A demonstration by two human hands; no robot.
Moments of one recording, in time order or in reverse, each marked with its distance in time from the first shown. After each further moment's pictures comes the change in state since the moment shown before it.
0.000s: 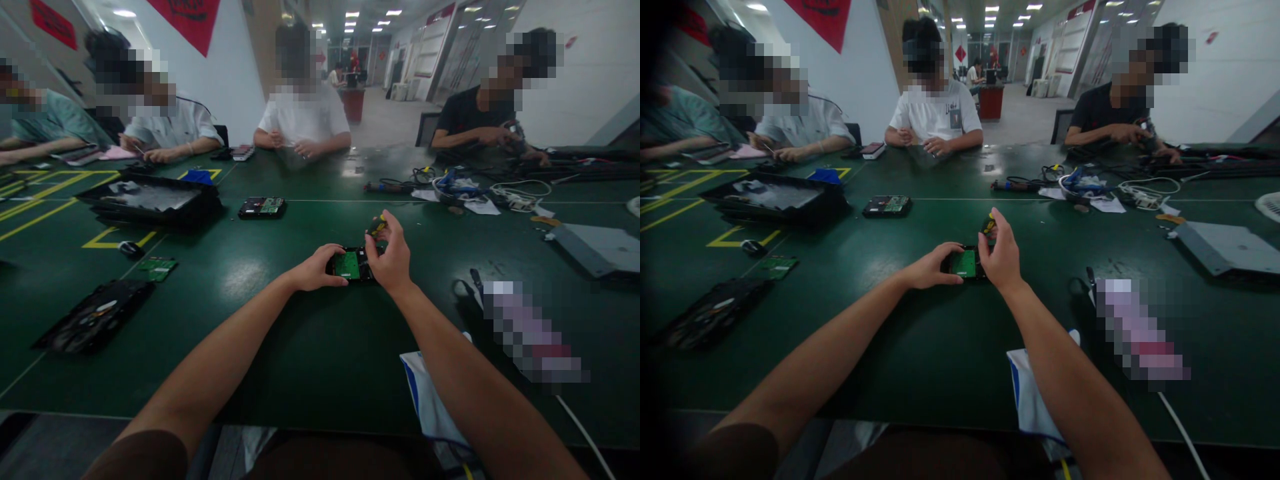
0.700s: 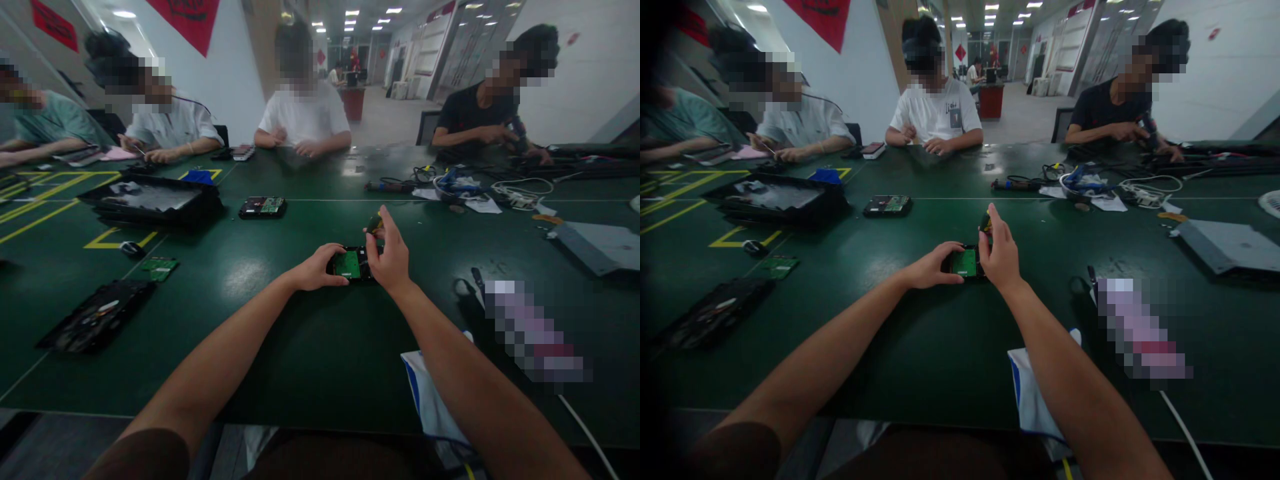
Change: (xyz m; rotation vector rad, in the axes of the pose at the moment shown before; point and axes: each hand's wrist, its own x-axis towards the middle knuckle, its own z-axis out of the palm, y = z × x) left_hand 0.000 0.004 -0.001 -0.010 -0.006 -0.020; right_hand 0.000 -0.001 0.001 -0.007 -0.052 -0.031
